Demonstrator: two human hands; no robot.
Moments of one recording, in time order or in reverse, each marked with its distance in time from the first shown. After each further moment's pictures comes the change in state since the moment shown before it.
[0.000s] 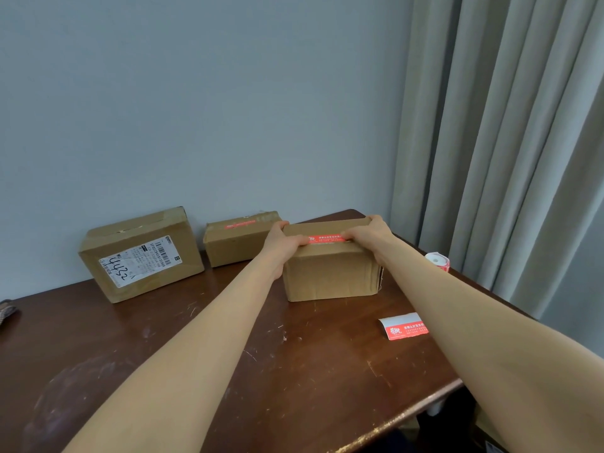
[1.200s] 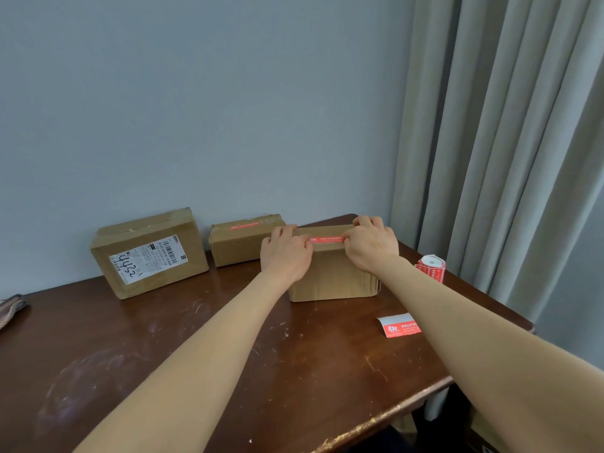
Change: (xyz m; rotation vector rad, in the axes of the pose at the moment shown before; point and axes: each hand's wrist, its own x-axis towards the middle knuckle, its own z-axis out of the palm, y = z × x) left_hand -0.027 -0.012 0.002 1.129 0.211 0.523; right_hand -0.030 0.009 0.005 -0.967 0.192 -0.576
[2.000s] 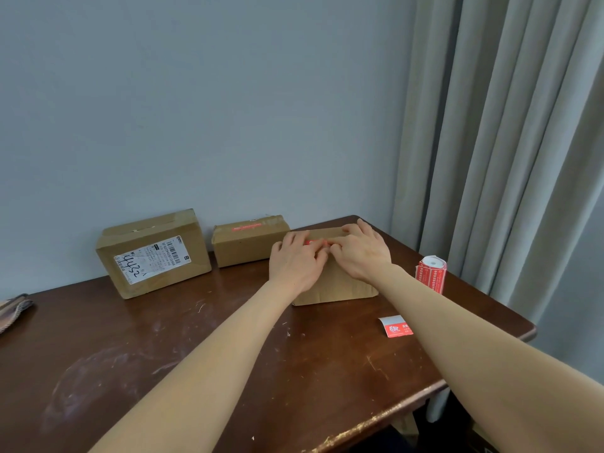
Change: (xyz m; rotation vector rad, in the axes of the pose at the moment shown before) left_hand -0.012 0.007 0.007 0.006 -0.008 0.084; right_hand -0.011 -0.015 0.001 0.044 -0.120 -0.061
